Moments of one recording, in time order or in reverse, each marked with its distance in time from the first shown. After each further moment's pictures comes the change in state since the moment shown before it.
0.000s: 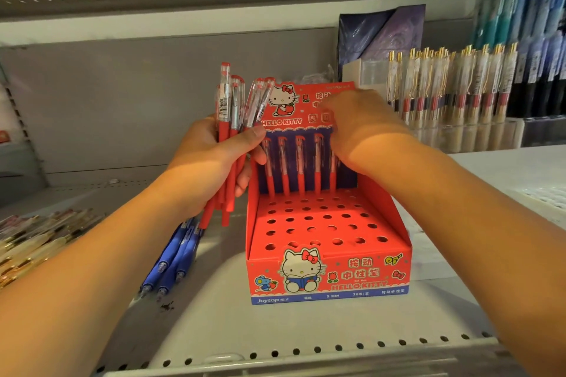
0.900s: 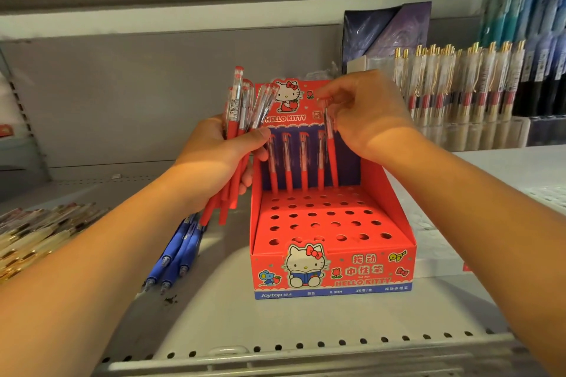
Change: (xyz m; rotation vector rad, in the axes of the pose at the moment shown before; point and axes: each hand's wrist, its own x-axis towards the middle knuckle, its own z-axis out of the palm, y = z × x) left_hand 0.005 -0.007 -0.002 0.061 0.058 -0.095; right_hand 0.008 0.008 0.009 0.537 0.236 -0.013
